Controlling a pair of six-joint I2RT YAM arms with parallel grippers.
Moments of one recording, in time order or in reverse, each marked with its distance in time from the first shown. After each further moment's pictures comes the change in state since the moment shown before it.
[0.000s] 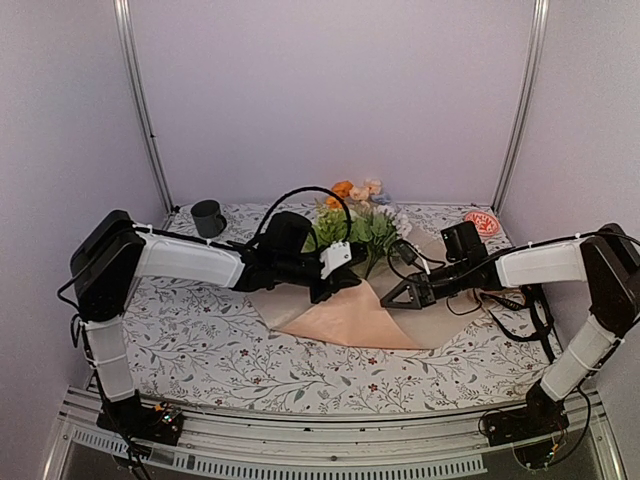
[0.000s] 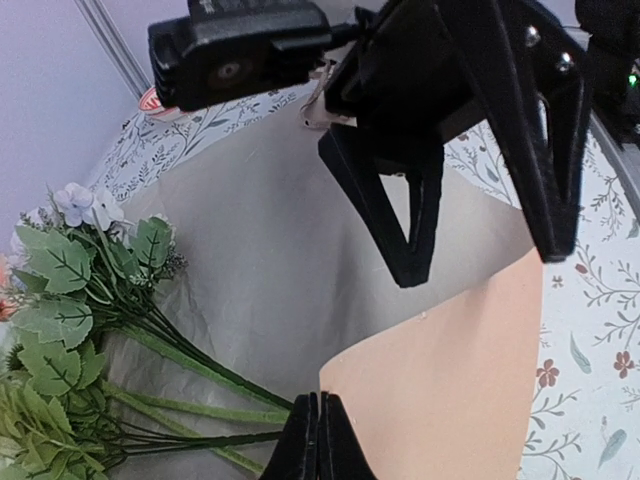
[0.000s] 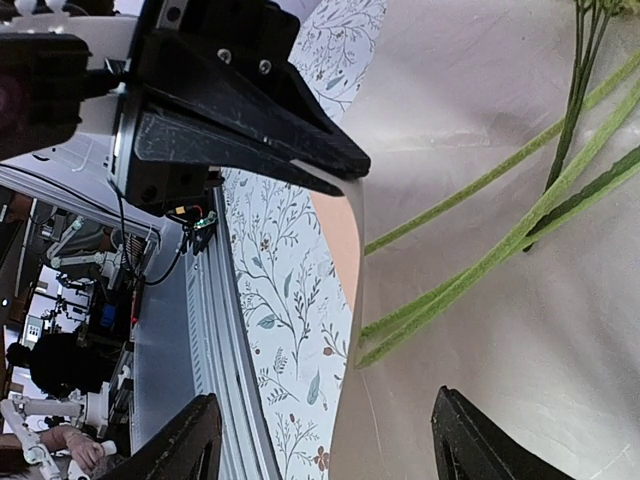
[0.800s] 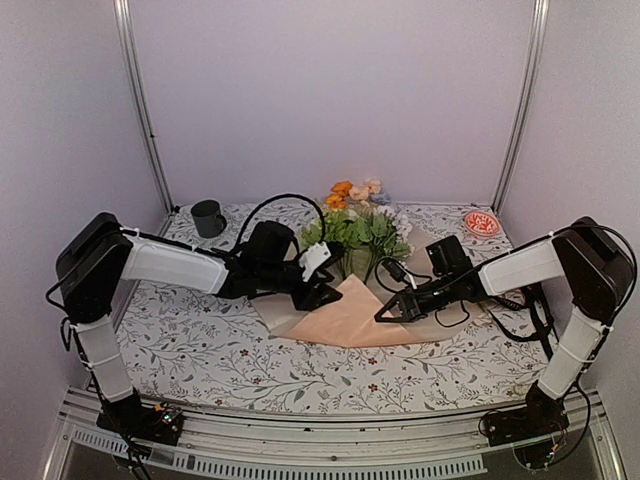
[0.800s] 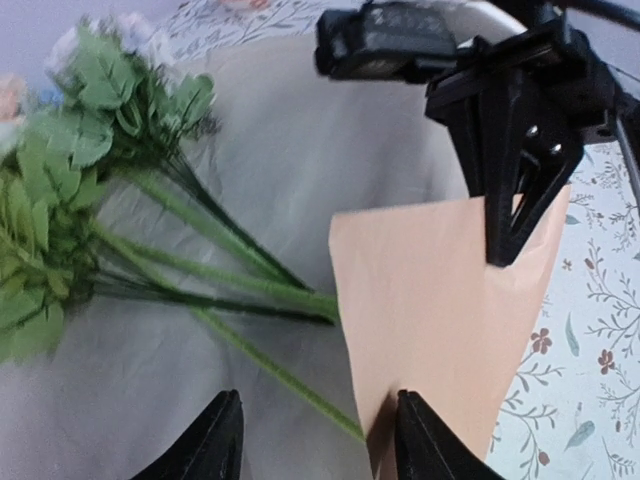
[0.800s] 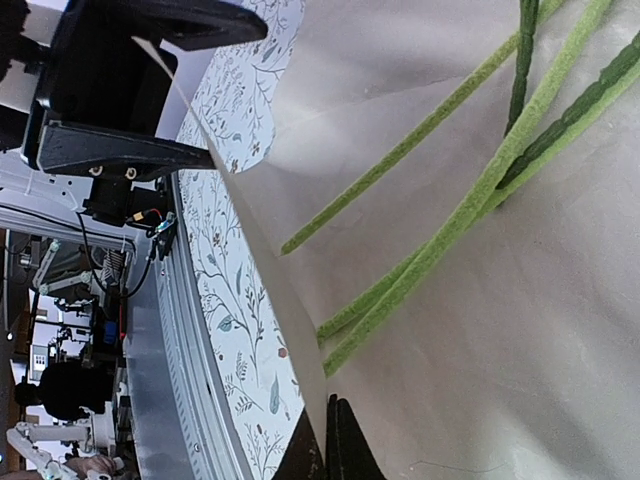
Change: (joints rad) left arm 0.042 -0.071 -0.143 0.001 -0.082 -0.249; right arm 0.058 0.131 -0.019 0.087 0.095 0.103
